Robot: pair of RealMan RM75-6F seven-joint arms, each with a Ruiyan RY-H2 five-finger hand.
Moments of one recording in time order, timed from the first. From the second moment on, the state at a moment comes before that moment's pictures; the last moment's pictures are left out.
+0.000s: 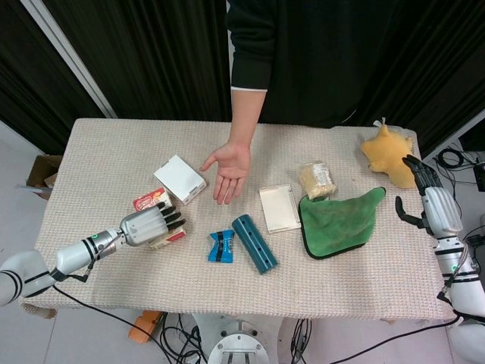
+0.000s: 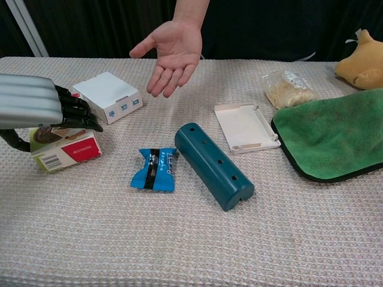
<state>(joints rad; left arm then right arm) -0.82 -1.31 0.19 -1.18 1.92 1.01 0.16 0.33 -1.14 0.18 -1.46 -1.43 1.28 0.49</state>
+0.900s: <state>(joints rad) -0.90 -1.15 -0.10 -1.45 1.75 1.12 0.27 0.32 -1.11 0.19 -1.49 -1.42 1.31 0.55</state>
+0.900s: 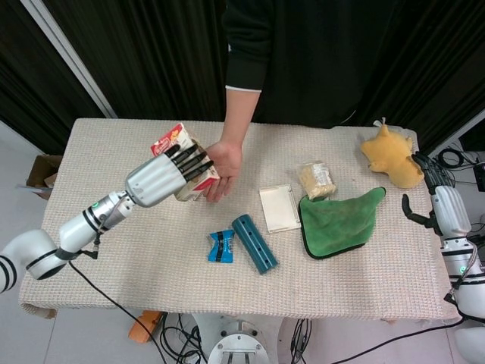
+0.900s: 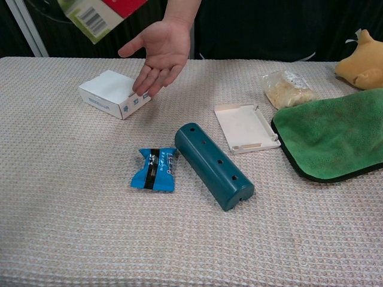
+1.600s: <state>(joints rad) -1.00 -1.41 -0.10 -1.17 1.67 0.99 0.22 0.31 -1.11 0.19 -1.46 -1.43 1.31 0.57</state>
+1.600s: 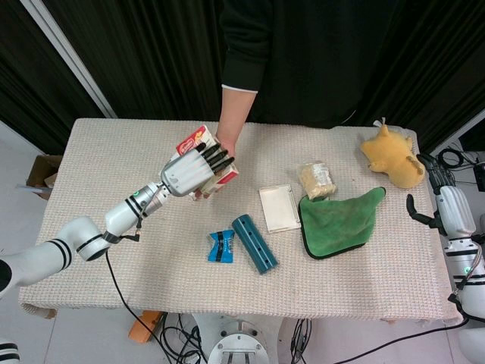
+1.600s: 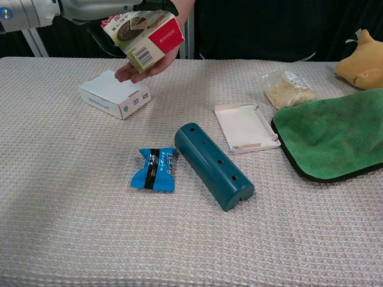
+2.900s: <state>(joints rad) -0.69 -0.98 -0.11 -1.69 1.44 1.23 0.38 0.28 -1.11 0.18 -1.44 -1.45 1.37 0.35</state>
